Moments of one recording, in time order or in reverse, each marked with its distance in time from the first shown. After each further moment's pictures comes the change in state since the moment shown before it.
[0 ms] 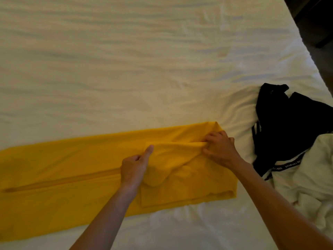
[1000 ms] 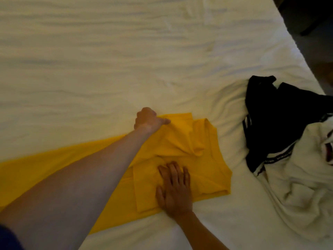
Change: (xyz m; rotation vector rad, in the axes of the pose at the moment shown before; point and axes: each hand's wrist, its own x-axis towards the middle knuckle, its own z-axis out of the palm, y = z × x) left_hand 0.072 0.135 0.043 0.321 -0.178 0.199; right_hand -0.091 -0.103 0.148 0.059 0.301 -0.095
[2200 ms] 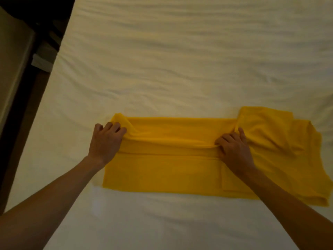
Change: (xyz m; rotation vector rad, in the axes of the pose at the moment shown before) left_hand -0.107 -0.361 -0.245 1.029 0.545 0.459; right_hand 0.099 -0.109 -0.029 -0.187 0.034 -0.372
